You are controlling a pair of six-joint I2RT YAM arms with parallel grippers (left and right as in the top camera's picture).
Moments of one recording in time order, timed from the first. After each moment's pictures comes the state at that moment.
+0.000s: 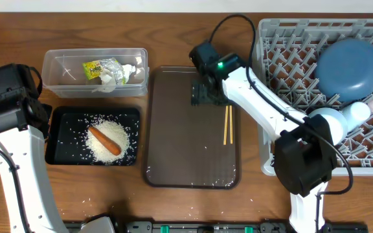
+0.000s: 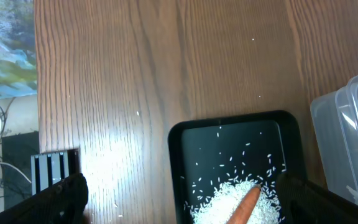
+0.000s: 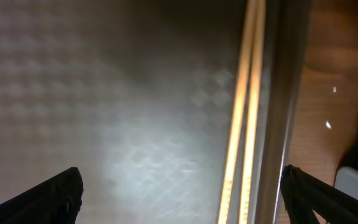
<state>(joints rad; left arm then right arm) 0.37 1.33 1.38 -1.31 -0.49 -0.99 0.58 2.08 1.71 -1.03 0.11 0.64</state>
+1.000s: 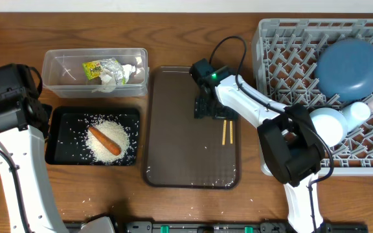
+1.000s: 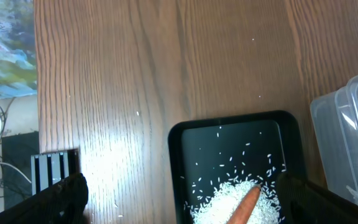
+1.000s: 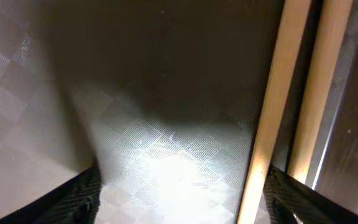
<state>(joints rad) 0.37 1.33 1.38 -1.31 -0.49 -0.99 0.58 2.19 1.62 -0.96 0.04 0.67</state>
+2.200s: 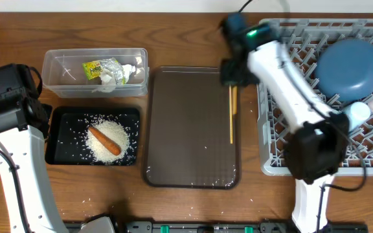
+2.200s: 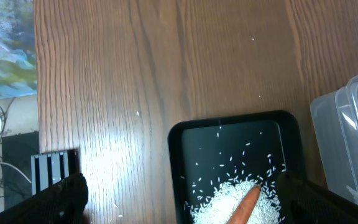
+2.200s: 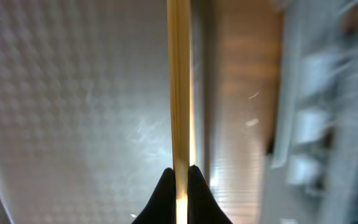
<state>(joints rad) 0.37 1.33 1.38 -1.31 -0.49 -0.99 0.38 2.12 2.05 -1.33 0.02 0.48</state>
